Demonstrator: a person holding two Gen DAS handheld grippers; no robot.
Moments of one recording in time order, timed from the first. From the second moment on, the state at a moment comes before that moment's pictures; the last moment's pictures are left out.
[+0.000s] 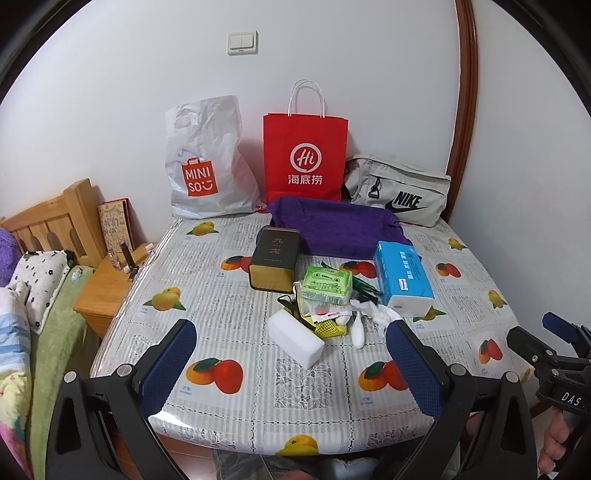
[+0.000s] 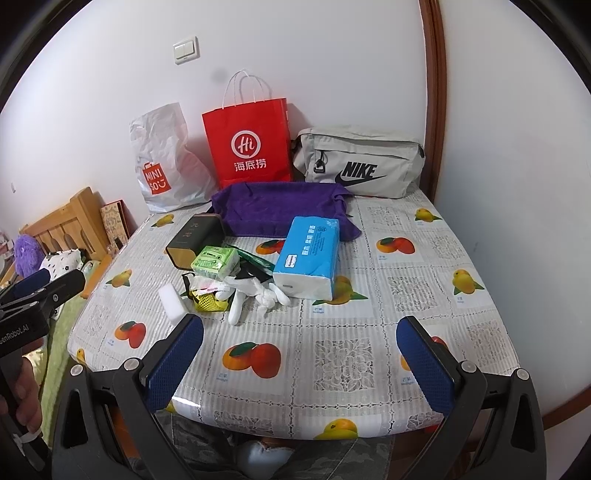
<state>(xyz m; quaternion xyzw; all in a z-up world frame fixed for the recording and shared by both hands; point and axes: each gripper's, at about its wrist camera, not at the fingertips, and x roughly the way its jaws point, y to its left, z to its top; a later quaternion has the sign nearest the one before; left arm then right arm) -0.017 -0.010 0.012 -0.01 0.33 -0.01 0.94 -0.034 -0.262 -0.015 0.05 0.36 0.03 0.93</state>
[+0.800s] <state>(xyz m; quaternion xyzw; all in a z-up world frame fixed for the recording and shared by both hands) 0.034 -0.005 -0.051 -0.02 0.39 -0.02 0.92 -0.005 -0.262 -0.049 0.05 0.38 0.04 0.92</state>
